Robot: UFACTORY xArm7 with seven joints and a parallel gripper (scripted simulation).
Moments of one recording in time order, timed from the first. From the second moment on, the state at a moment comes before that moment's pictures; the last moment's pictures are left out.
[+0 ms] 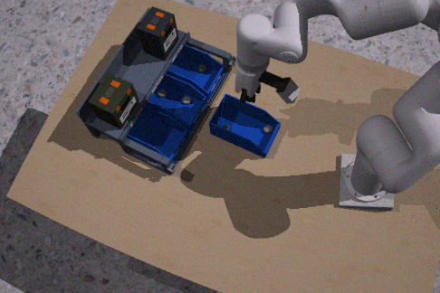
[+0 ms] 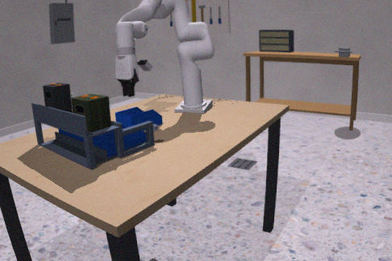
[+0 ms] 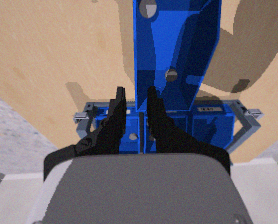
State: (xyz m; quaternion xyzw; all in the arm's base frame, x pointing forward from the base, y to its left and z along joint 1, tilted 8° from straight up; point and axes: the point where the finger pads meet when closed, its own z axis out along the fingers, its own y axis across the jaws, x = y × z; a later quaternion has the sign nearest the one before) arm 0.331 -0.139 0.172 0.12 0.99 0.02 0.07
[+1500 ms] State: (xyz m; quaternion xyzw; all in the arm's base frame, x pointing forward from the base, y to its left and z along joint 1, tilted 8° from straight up) arm 0.329 -0.139 0.185 0.12 0.99 0.02 0.07
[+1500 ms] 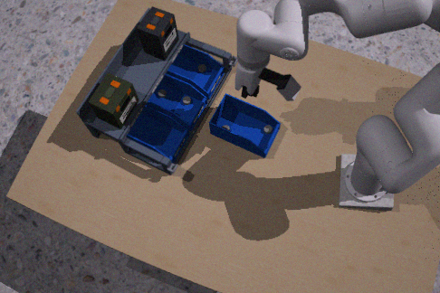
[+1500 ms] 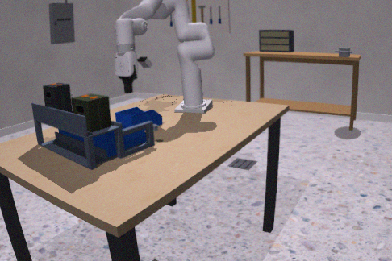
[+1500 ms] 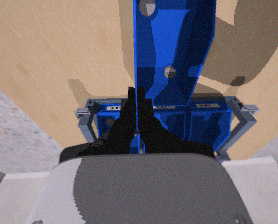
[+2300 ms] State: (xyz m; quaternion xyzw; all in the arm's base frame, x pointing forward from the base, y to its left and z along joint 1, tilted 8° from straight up) arm 0.380 -0.117 0.199 0.34 0.94 0.02 0.08
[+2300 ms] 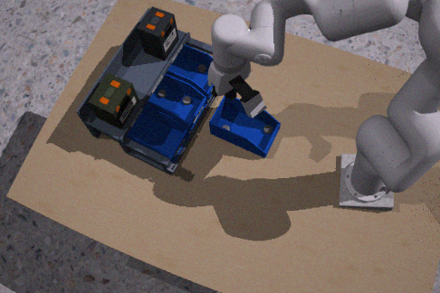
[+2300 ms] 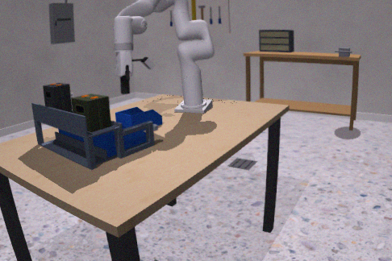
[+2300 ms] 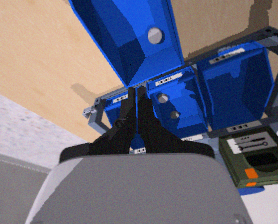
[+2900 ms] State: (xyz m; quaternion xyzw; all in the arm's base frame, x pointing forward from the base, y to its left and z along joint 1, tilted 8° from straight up) arm 0.471 -0.033 0.195 0.66 0.75 0.06 0.08
